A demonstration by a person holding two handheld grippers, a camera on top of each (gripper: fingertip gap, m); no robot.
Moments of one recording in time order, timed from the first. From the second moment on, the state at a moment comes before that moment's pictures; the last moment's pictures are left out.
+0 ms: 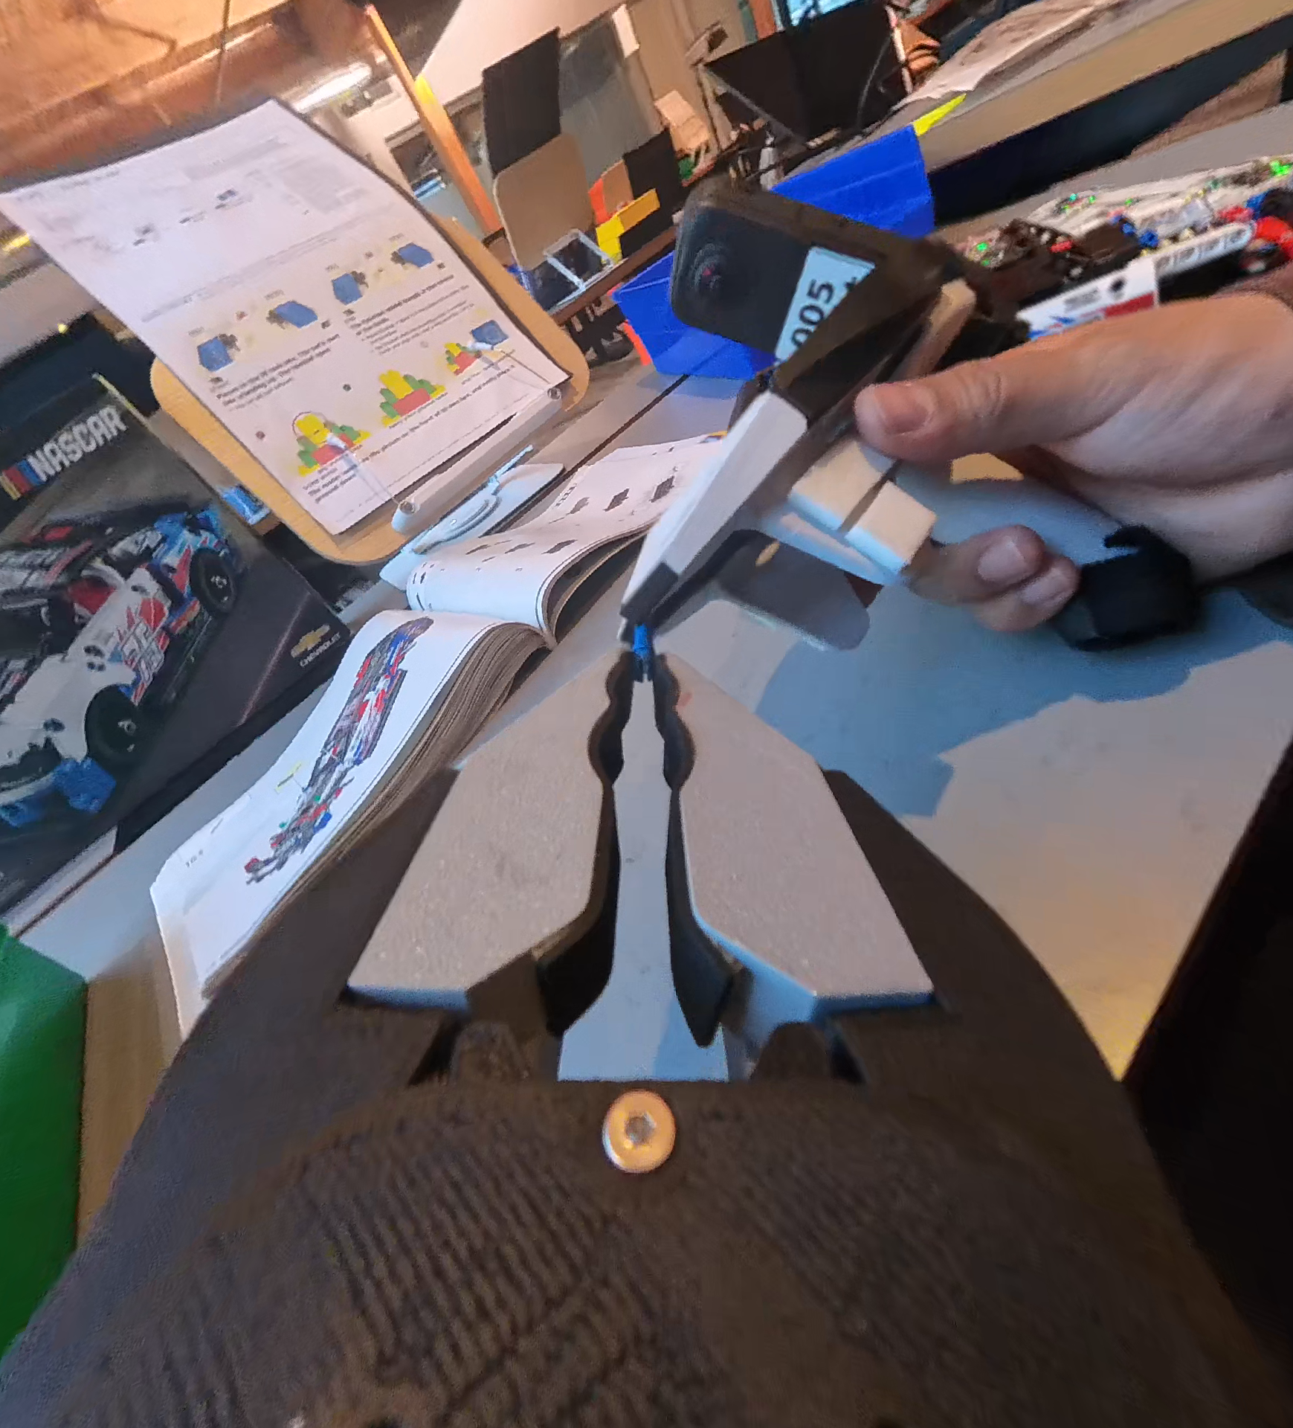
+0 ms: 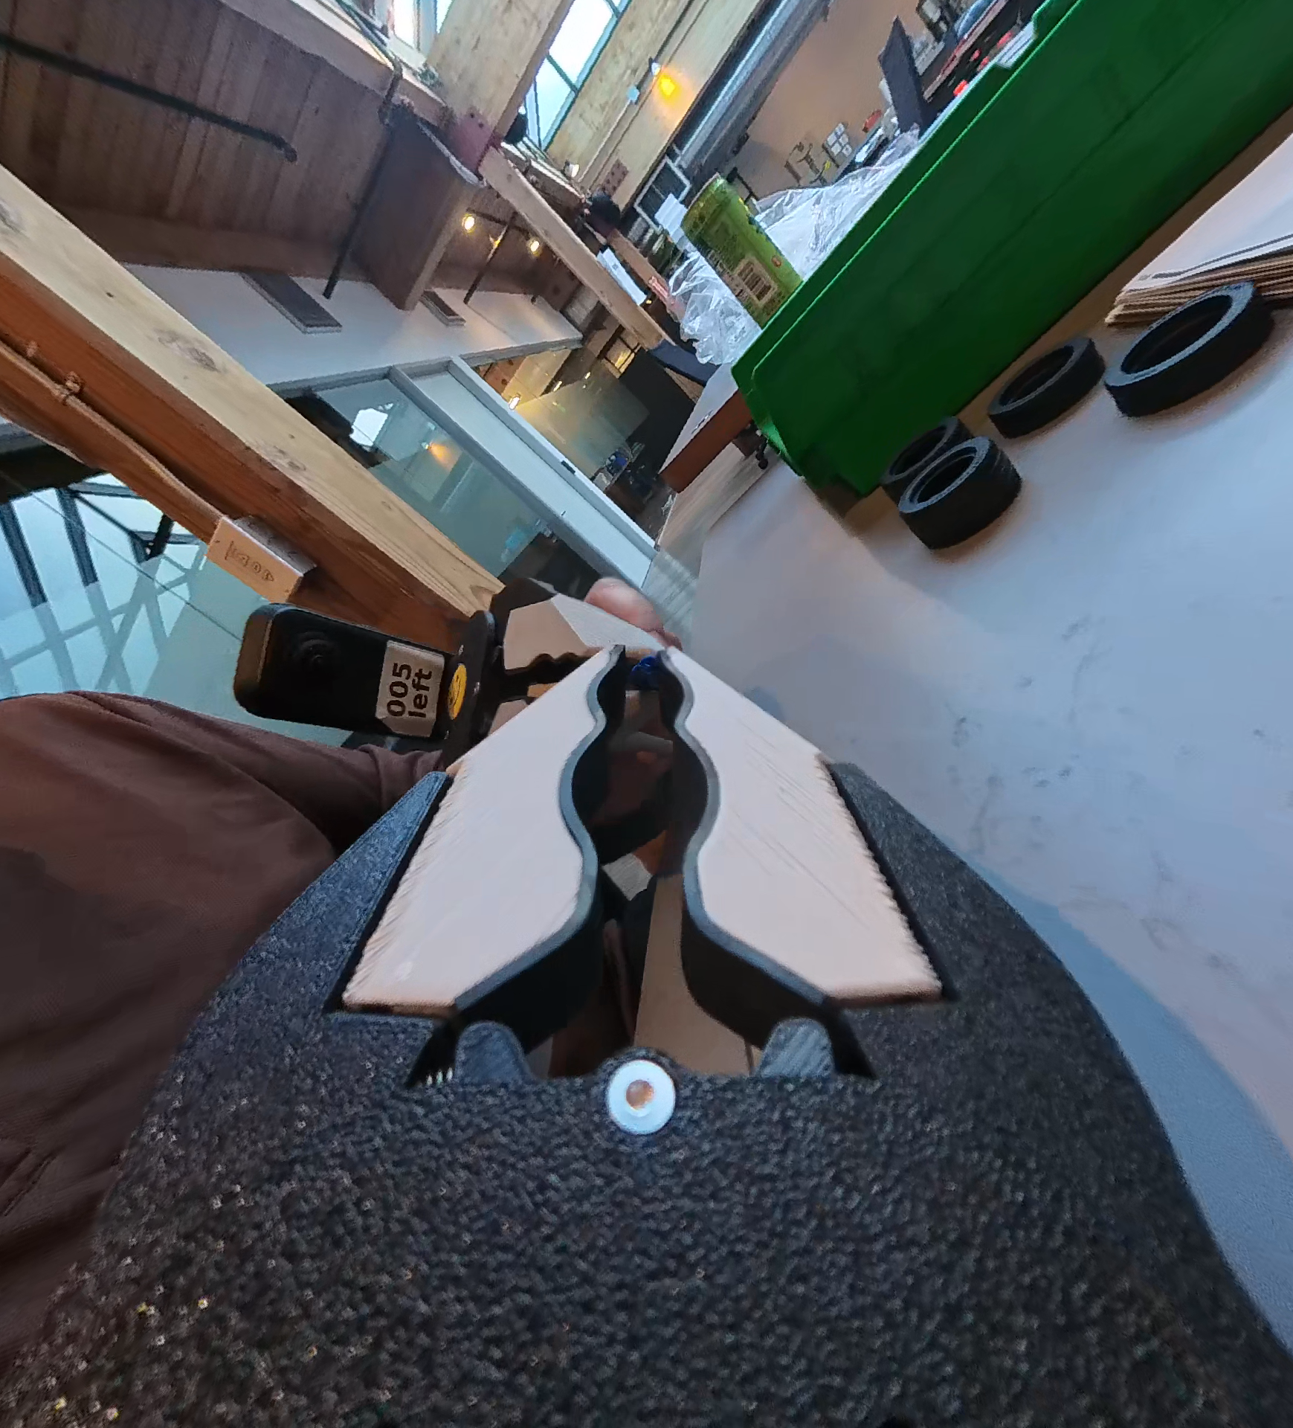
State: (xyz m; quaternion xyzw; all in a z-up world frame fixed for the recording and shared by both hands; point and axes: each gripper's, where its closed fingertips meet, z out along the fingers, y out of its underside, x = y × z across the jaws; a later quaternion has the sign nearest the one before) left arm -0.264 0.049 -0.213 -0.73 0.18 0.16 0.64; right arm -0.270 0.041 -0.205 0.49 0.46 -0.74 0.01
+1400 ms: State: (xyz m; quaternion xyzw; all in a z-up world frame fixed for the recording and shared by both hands) left arm -0.345 -0.009 -0.150 -0.61 0.02 0.09 0.79; right arm -0.268 0.029 -0.198 0.44 0.52 -0.73 -0.03
